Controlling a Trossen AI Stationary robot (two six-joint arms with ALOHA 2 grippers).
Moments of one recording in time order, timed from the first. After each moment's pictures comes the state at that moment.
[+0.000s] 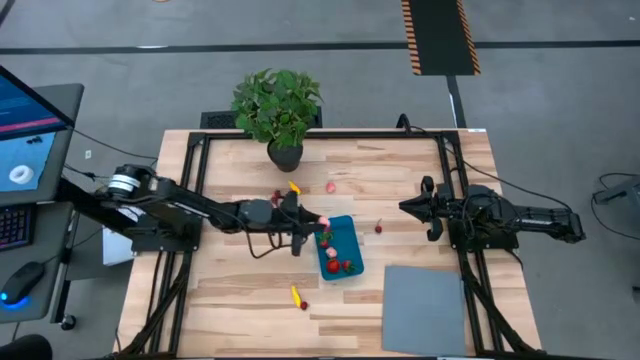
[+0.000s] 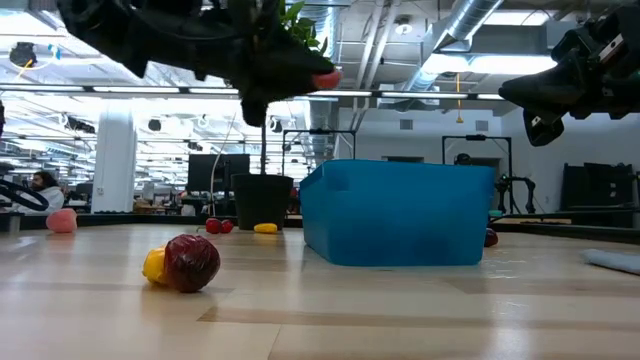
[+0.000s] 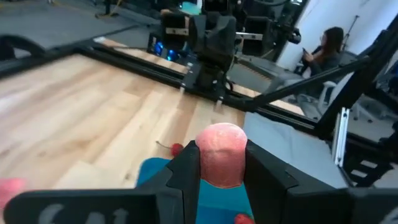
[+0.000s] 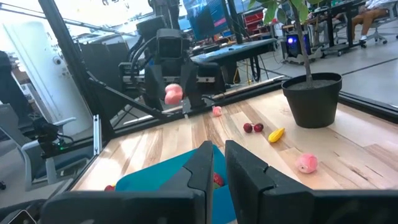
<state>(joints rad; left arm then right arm) -0.11 1.54 0.64 0.77 -0.17 -0.36 -0.11 0.02 0.00 0.03 -0.08 0.24</state>
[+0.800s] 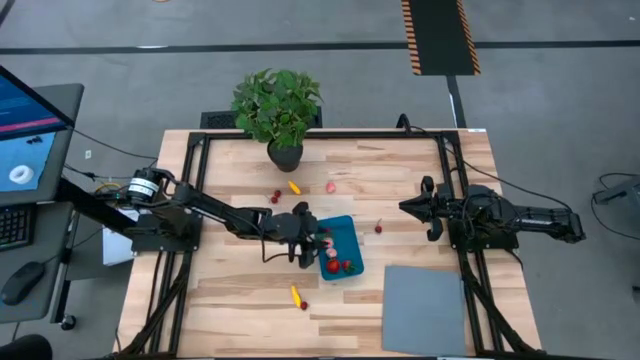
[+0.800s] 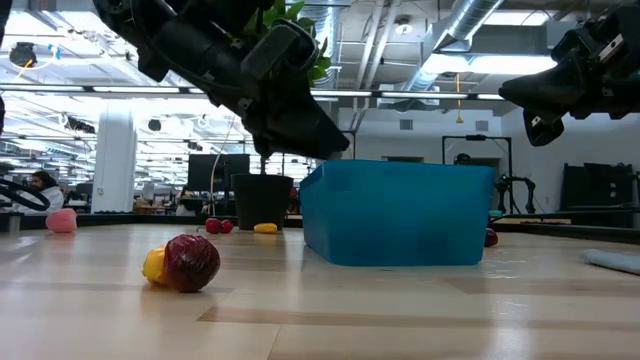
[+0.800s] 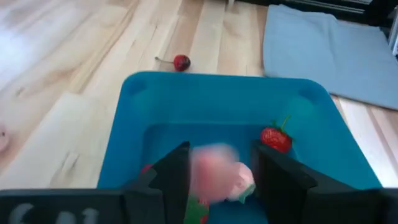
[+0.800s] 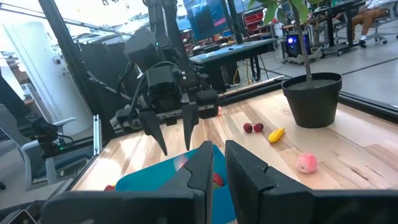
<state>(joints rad) -0.14 1.71 0.83 0.38 -0.17 -0.24 -0.11 0.02 0.00 0.03 -0.08 0.24</state>
